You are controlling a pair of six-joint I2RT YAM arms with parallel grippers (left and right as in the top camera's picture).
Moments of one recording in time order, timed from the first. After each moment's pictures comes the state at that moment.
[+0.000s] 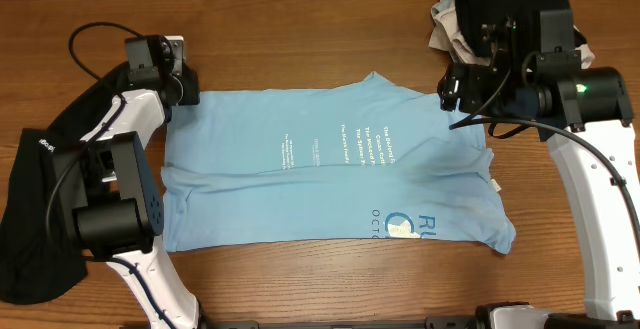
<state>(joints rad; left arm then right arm) 0.16 2.09 1.37 -0.20 0.07 0.11 0.09 1.49 1.60 -1.14 -0.13 0.23</state>
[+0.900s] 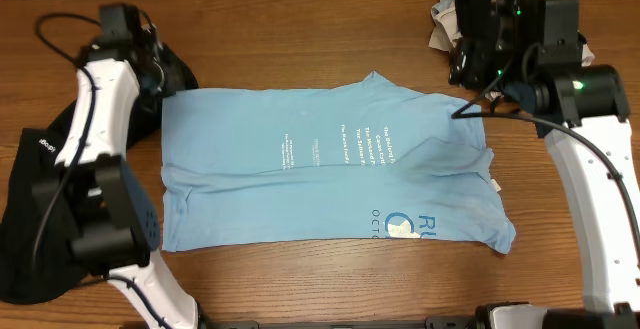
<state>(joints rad) 0.18 1.99 1.68 -0.86 0.07 -0.15 0.09 1.52 1.60 -0.91 -0.03 0.21</state>
